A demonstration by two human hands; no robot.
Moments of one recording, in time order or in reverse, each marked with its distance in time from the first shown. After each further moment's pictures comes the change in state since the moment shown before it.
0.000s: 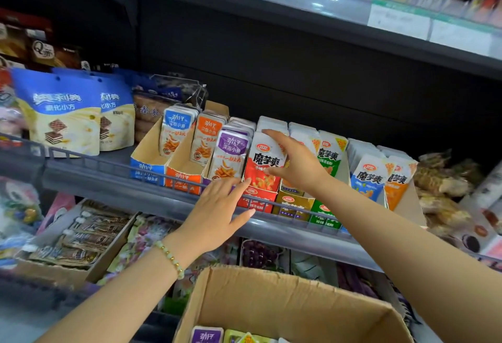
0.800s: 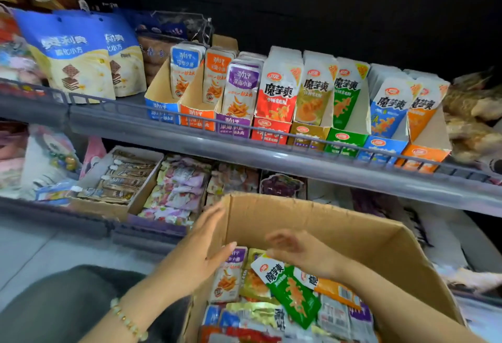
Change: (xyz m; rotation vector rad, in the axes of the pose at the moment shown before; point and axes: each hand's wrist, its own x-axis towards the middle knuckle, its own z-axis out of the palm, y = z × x) left_hand -0.162 0.023 0.024 -0.454 -0.358 -0.377; right_hand -0.212 0.007 0.120 0.453 -0.650 0.256
